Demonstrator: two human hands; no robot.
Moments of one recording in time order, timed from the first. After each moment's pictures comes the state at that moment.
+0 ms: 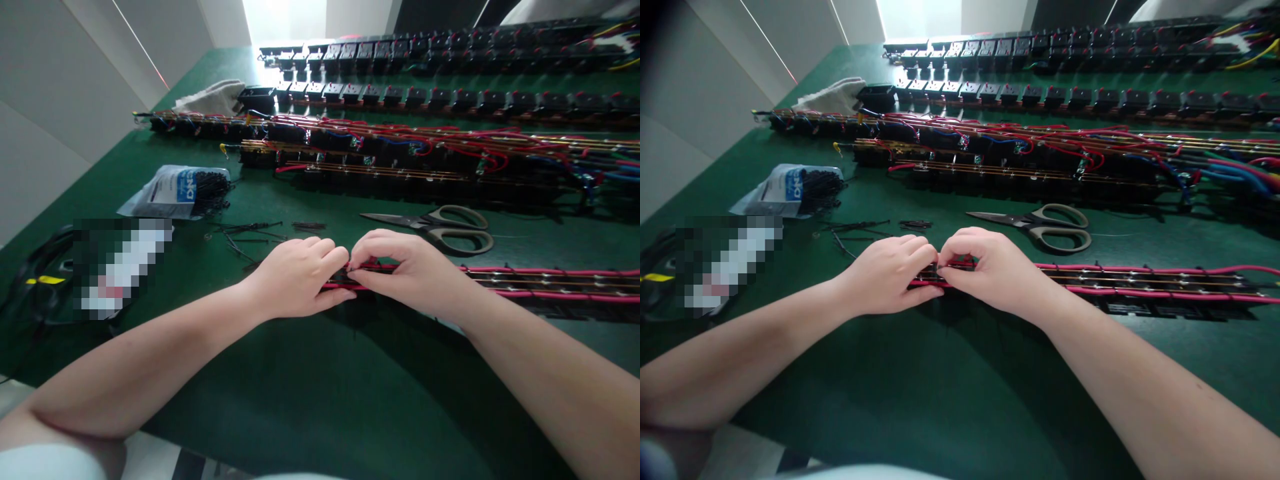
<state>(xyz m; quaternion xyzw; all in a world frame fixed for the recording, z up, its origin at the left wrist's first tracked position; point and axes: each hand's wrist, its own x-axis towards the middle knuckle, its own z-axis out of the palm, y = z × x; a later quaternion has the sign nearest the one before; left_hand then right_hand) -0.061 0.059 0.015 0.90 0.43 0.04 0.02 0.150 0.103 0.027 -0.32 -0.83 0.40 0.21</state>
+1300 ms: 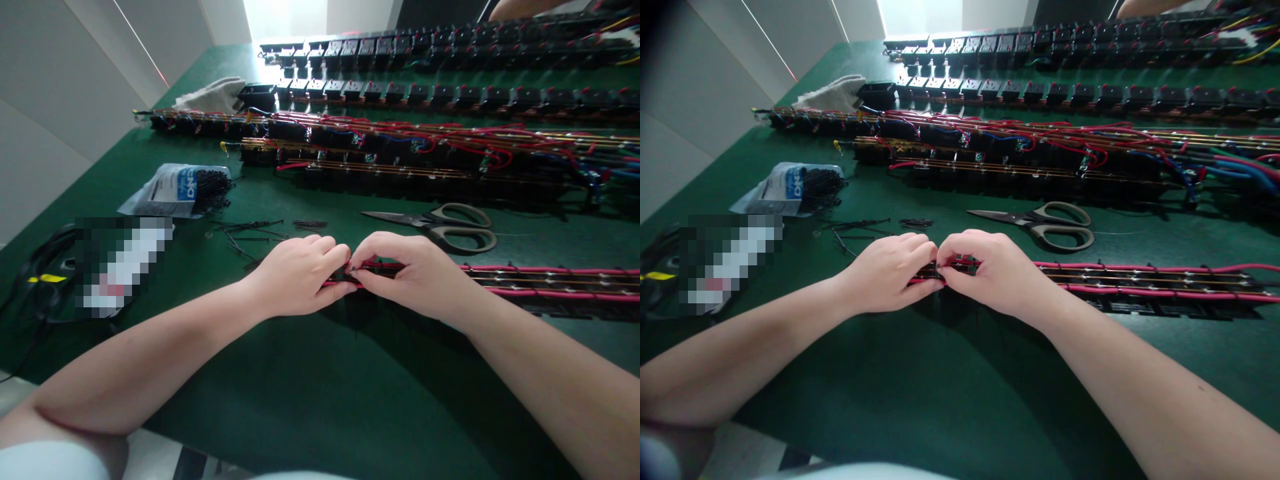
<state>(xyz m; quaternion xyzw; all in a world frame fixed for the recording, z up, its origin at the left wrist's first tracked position) -0.062 0.060 0.013 0.90 0.43 0.06 0.04 0.150 0.099 0.028 -0.31 -0.85 0.37 0.21</state>
